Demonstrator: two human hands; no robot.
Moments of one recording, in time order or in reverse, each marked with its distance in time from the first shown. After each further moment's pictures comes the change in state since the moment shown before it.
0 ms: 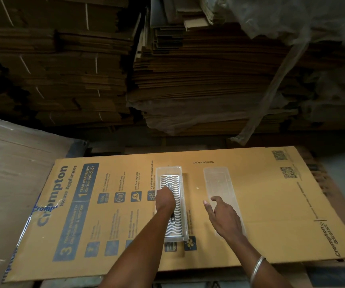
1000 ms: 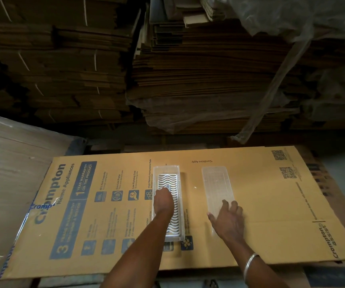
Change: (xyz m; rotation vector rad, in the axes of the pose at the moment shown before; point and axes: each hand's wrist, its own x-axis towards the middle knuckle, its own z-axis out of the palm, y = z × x) left_hand -0.010 0.000 0.011 -0.039 0.096 0.015; right_hand 0.003 0.023 0.008 -0.278 -0.030 0.162
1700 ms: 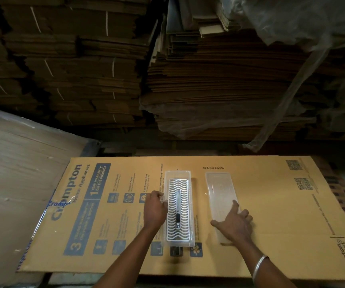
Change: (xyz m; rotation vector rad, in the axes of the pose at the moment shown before) left_hand -0.005 -0.065 -0.035 -0.243 0.098 0.097; right_hand 0.013 -0.018 -0.009 0.158 -0.136 0.110
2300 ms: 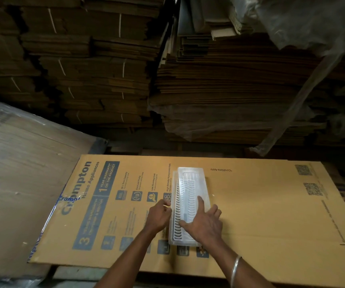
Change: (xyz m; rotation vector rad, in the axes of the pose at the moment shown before) left_hand -0.015 -0.022 -0.018 -0.160 -0.258 -0.101; right_hand -0.068 -0.097 0.029 -0.123 -0.047 -0.252
